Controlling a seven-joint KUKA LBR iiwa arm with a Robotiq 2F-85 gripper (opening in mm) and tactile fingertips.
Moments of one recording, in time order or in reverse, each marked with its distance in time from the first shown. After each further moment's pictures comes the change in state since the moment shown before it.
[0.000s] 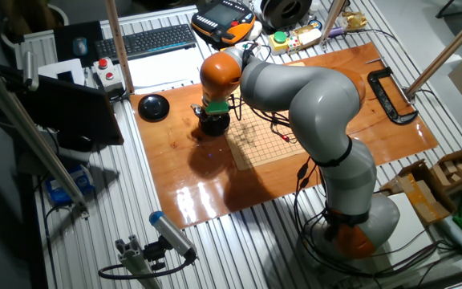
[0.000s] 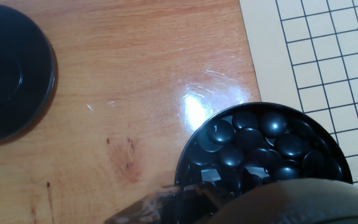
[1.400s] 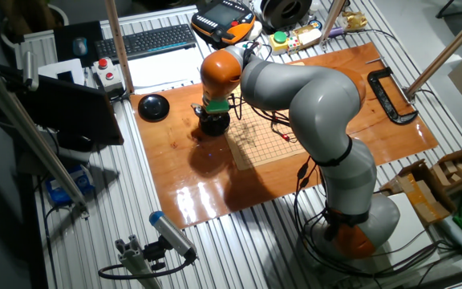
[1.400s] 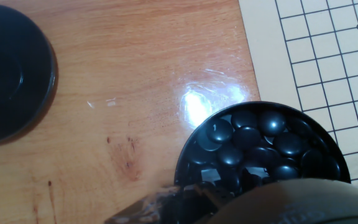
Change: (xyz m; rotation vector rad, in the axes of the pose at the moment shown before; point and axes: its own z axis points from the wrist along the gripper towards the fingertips) arm 0.000 0.000 -0.002 -0.004 0.013 0.004
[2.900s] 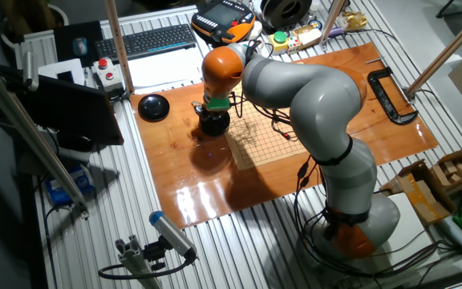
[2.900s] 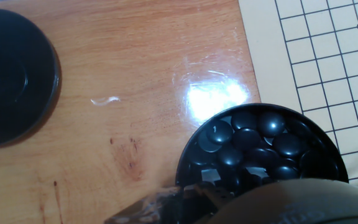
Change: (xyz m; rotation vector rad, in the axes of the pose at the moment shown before) arm -0.002 0.000 -0.003 -0.017 0.021 0.010
